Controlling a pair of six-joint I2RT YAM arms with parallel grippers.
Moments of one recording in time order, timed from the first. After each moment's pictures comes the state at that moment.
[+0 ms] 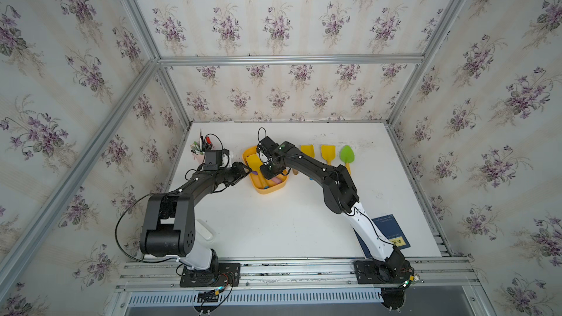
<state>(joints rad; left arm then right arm) 0.00 1.56 0.82 -0.14 0.58 -0.56 0.83 2.57 2.33 -0.97 -0.09 0.17</state>
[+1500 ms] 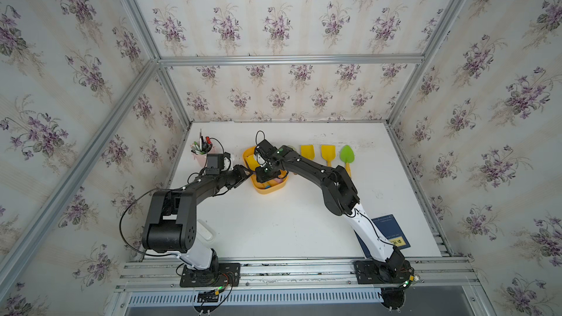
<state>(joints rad) -0.01 1.60 0.75 -0.02 0.59 -0.61 0.85 2.55 2.26 -0.86 -0.21 0.33</state>
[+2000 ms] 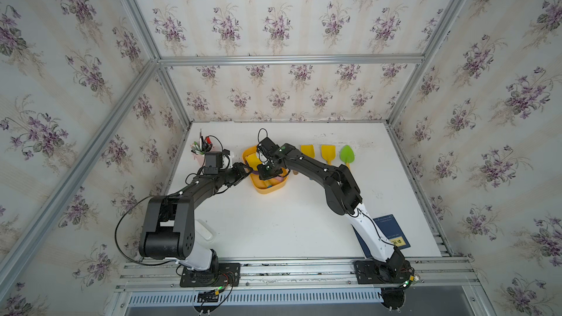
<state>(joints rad) 0.00 1.52 0.76 -0.03 0.62 -0.62 0.84 2.47 2.21 -0.87 -0.21 0.38</state>
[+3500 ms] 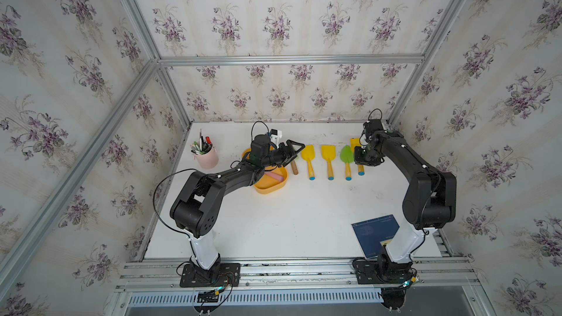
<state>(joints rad) -0.48 1.82 1.08 0.48 0.60 -1.13 0.04 1.79 1.45 -0.93 0.00 0.17</state>
